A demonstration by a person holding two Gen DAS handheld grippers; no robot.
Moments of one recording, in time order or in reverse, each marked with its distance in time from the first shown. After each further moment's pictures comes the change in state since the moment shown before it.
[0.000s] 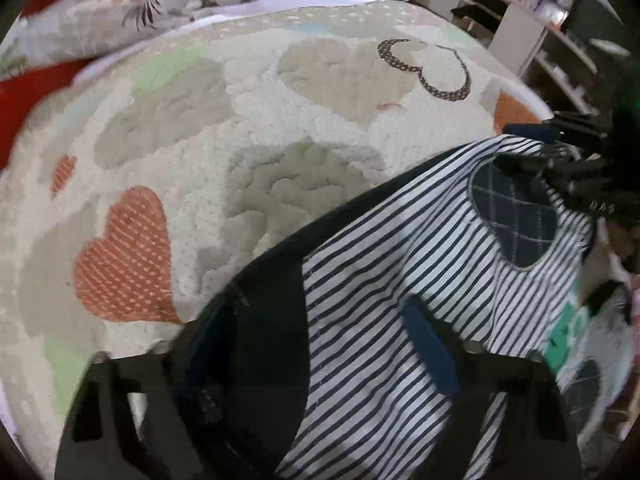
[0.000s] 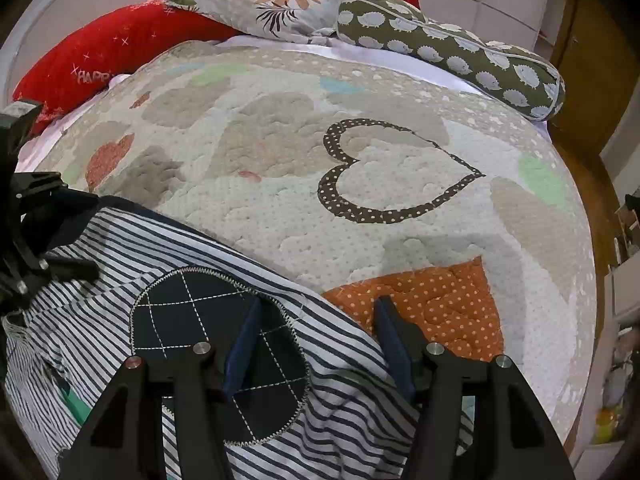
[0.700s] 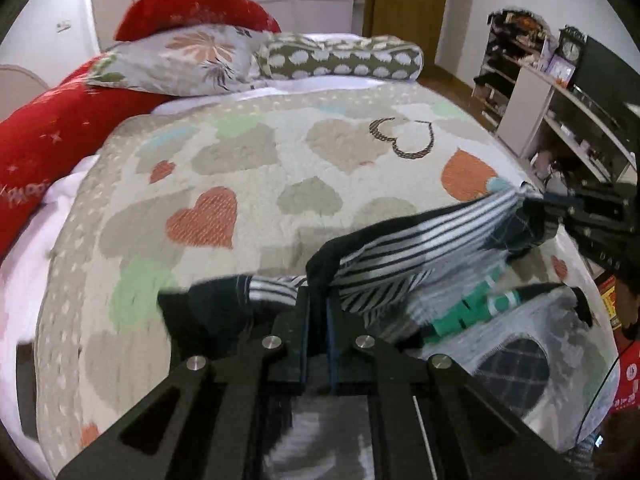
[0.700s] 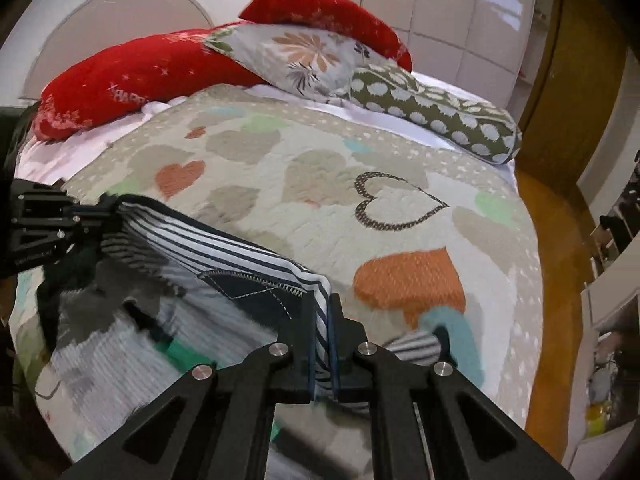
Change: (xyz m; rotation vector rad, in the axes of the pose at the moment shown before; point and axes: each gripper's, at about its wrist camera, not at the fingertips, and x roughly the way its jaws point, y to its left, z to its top) left arm -0.126 -0.036 -0.085 -0.131 -0.263 0.089; right arm -0.125 0.067 -0.050 -0.027 -0.169 -0.073
